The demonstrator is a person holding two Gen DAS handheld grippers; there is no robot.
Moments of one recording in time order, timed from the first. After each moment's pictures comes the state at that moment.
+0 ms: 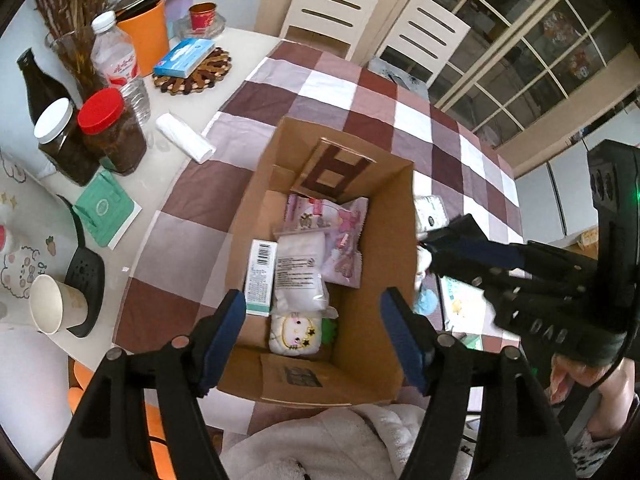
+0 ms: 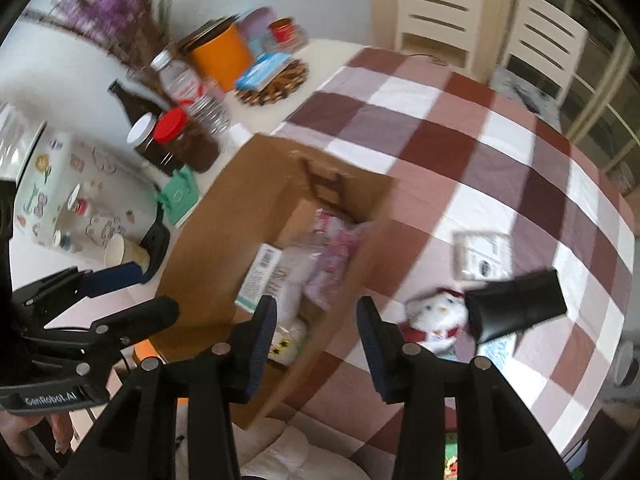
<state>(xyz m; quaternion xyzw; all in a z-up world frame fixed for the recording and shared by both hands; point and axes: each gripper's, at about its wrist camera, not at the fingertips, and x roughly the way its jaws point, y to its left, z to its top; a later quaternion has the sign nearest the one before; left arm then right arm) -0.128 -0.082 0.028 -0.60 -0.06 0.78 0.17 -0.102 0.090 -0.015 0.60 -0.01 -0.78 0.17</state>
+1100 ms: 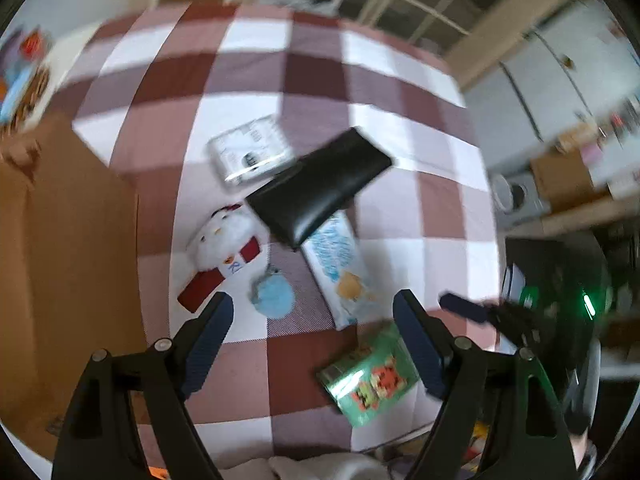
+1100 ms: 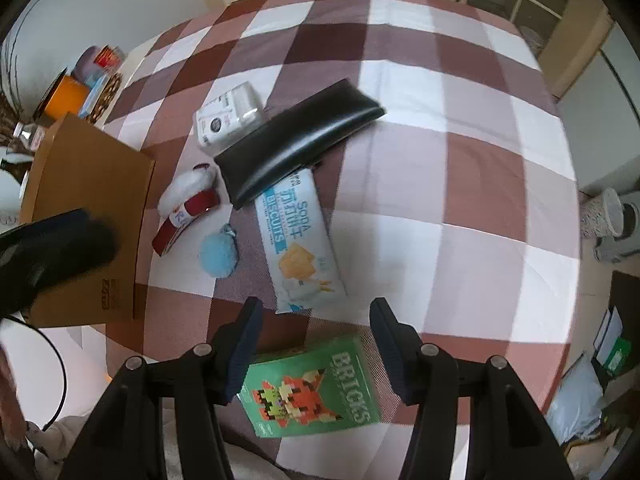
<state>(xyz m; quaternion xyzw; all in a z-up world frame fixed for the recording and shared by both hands) -0.116 0.180 -0.056 -0.65 0.02 0.71 0.26 -0.018 0.315 -0.133 0.65 -0.11 -0.75 0.02</state>
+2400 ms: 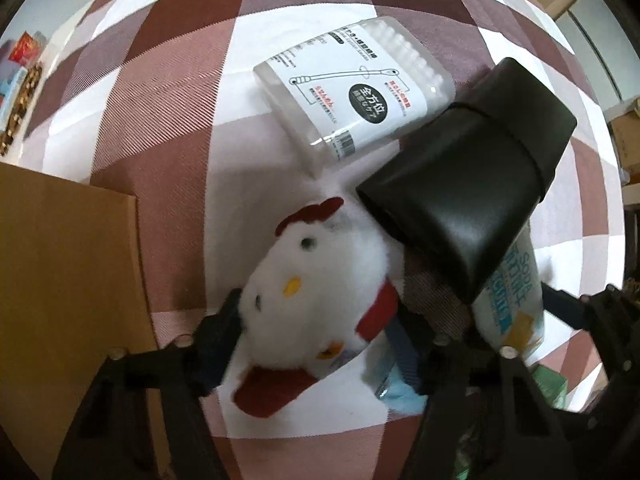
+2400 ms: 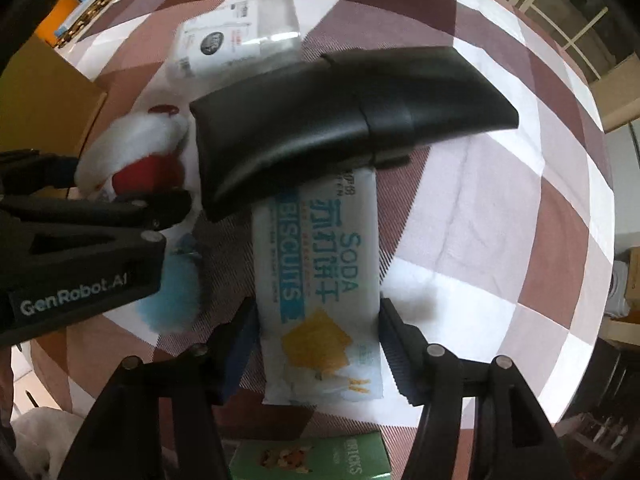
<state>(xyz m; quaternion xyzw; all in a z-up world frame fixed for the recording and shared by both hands) -0.156 0.178 -0.191 -0.68 0.16 0.69 0.18 -0.075 0.254 -0.218 0.68 0.03 -0.73 0.02</state>
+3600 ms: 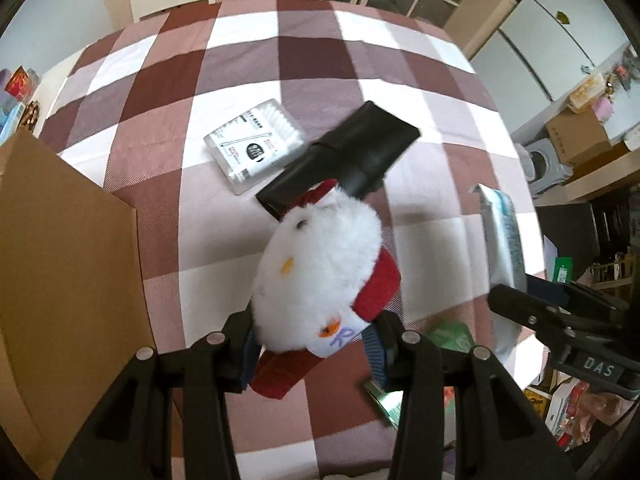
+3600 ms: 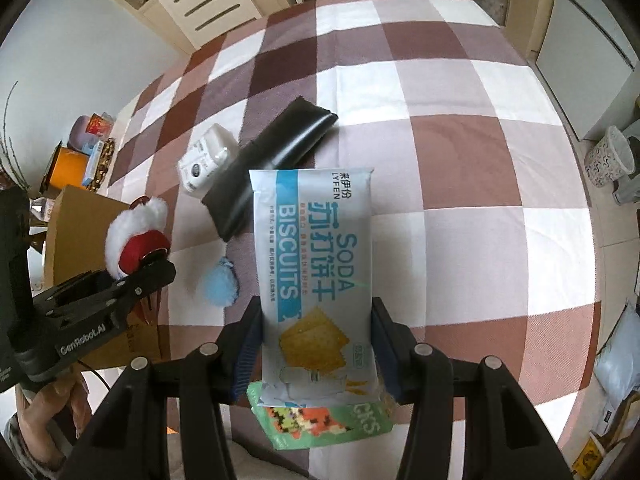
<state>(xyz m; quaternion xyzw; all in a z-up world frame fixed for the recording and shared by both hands) -0.098 0.195 -0.087 -0.62 0.12 0.72 0.28 0.006 0.363 -0.124 0.60 -0.22 -0.77 -0.02</state>
